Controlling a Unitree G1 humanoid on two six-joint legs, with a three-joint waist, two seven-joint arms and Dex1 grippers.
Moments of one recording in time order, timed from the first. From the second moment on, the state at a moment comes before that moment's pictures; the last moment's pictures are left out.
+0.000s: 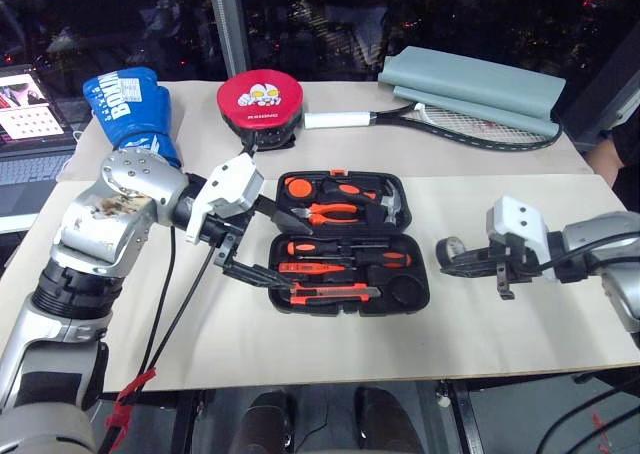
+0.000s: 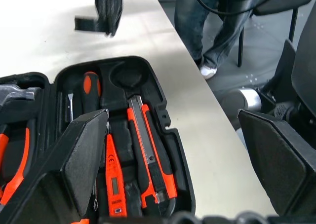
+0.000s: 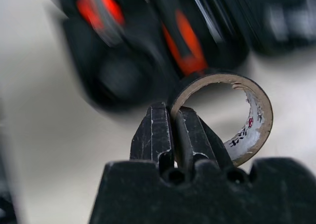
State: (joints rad) left arm -0.77 0.80 -0.20 -0.13 -0.47 0.52 -1.57; right arm -0.39 -1.01 0.22 -0.41 0.34 0.67 1.20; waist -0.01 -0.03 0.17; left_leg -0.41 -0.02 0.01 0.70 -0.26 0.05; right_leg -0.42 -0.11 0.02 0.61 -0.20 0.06
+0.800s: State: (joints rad) left arm -0.78 0.80 -0.20 -0.09 -0.46 0.48 -1.57; right arm -0.42 -1.02 0.26 -0.47 0.34 0.75 1.22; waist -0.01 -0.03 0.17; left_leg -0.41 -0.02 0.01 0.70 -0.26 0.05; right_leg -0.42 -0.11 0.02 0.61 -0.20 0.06
